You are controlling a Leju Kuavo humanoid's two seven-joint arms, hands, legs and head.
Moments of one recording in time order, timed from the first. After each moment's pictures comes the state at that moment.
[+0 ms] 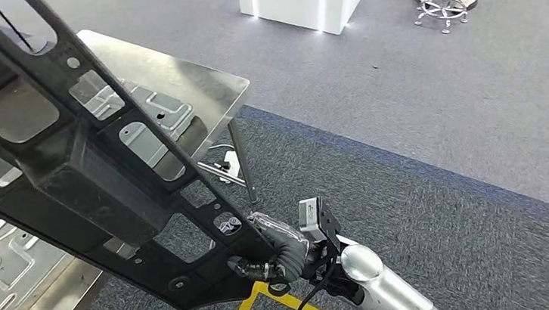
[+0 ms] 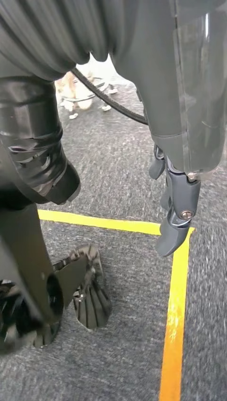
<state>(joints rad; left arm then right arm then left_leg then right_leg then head) -0.19 -0.01 -0.55 -0.24 0.27 0.09 0.05 -0.43 0.01 0.76 -1.37 -0.40 0.57 -0.43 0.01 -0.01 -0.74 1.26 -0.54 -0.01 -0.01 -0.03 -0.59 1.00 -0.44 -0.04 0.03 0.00</state>
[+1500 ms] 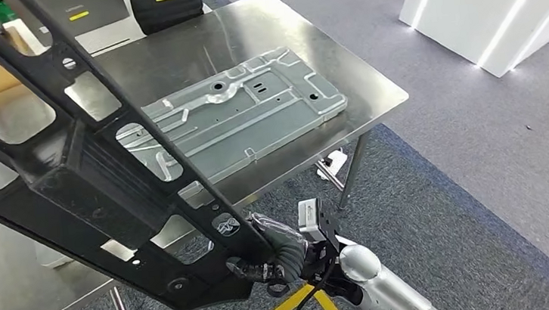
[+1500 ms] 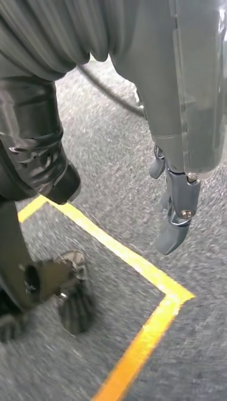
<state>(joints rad) -0.20 -0.01 -0.55 -0.24 0.24 0.08 0.05 -0.42 0.00 0.76 -1.37 -0.40 0.57 -0.44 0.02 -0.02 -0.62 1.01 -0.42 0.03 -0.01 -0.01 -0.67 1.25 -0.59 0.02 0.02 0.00</state>
